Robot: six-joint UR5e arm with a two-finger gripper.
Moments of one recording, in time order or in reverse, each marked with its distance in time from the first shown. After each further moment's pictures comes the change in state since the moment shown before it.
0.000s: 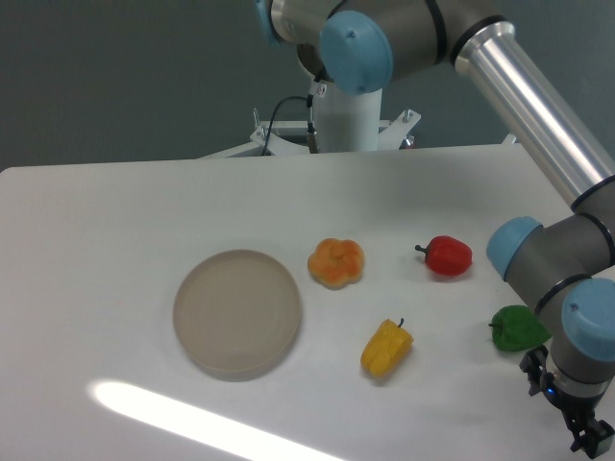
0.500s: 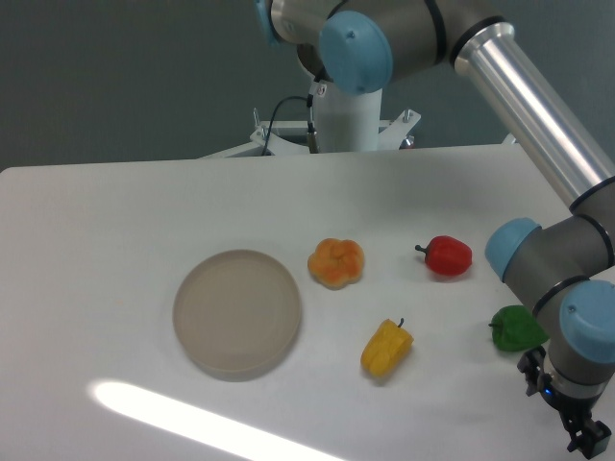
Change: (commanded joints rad) arm -0.011 0.000 -0.015 -0.002 -0.005 0.005
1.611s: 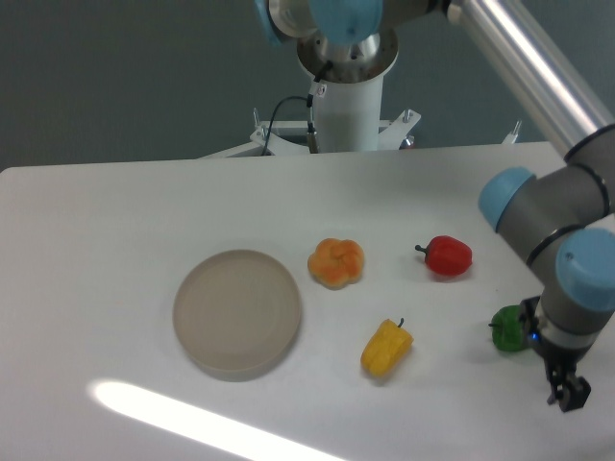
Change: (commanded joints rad) arm 0.089 0.305 -0.386 -0.011 -0.012 0.472
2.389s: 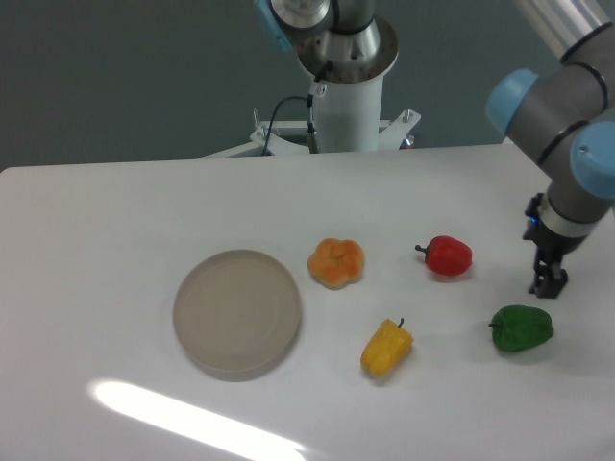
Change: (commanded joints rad) arm 0.062 0.288 -0.514 0.098 0.003 0.198
